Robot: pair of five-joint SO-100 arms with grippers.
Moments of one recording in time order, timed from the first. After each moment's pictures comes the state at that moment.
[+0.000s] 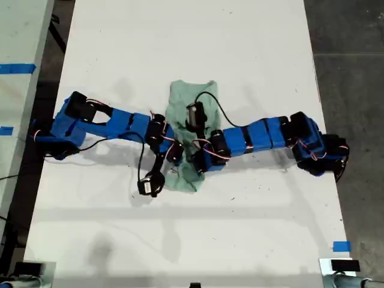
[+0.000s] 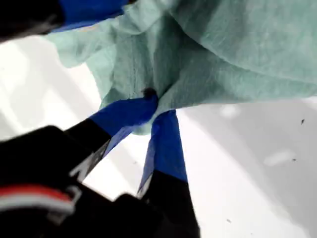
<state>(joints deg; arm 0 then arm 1) 16.3 51.9 51.9 71.5 7.0 -9.2 55.0 48.6 83.5 -17.9</state>
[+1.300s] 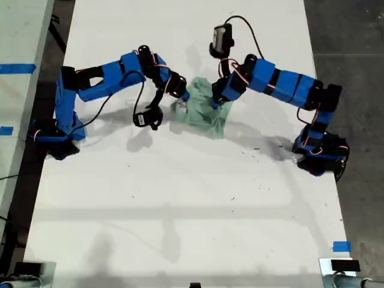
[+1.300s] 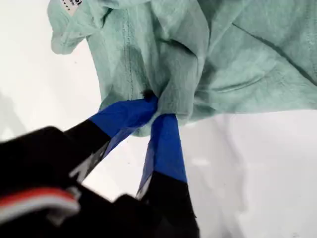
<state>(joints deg) -15.8 57.3 47.2 68.2 46.6 27.4 79.3 72.0 80.8 -50.1</state>
